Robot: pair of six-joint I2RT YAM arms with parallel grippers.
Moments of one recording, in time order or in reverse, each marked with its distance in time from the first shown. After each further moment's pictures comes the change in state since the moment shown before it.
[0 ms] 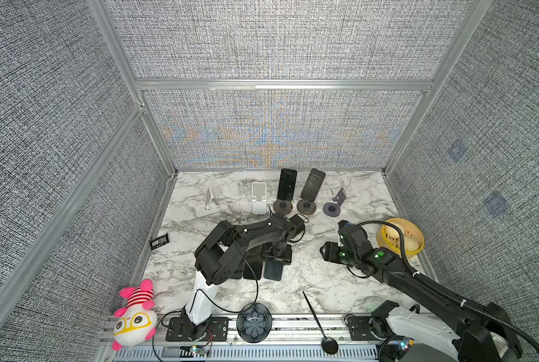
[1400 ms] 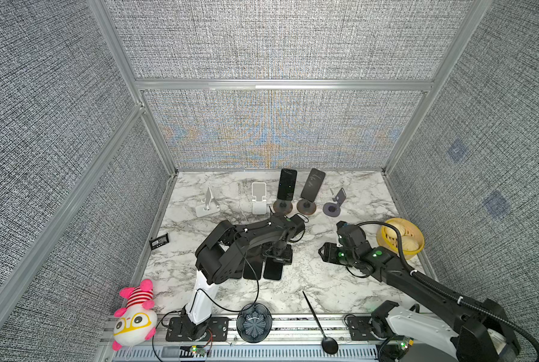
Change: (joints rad) left arm 0.002 0.007 0.011 -0.012 0.004 0.000; right arm 0.000 0.023 -0.001 0.007 -0.026 0.003
